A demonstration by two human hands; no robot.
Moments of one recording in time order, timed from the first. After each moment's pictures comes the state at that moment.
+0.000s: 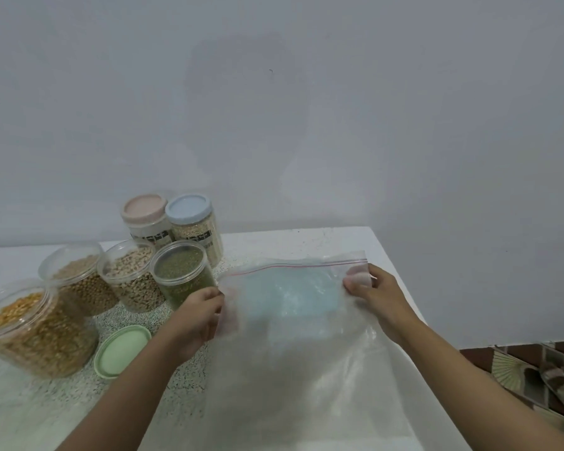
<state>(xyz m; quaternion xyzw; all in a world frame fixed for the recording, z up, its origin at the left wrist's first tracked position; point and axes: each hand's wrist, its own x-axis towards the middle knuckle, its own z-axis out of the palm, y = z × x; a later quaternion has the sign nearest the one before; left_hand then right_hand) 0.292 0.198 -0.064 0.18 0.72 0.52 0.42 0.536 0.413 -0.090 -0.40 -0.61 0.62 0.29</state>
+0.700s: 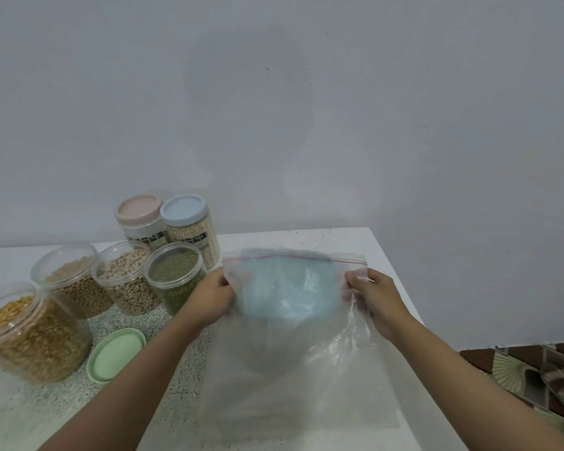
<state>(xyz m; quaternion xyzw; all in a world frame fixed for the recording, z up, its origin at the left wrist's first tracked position) 0.294 0.234 -0.051 0.34 0.80 0.40 0.27 0.524 0.428 -0.098 -0.44 -0.54 0.65 0.30</state>
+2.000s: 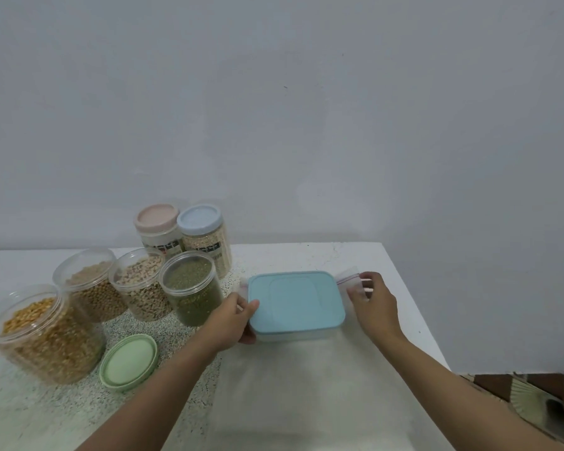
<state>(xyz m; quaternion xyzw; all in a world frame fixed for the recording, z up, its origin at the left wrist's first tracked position) 0.299 0.232 -0.080 0.27 0.79 0.44 0.33 0.499 0.422 -0.106 -0.48 -0.69 0.44 0.31</state>
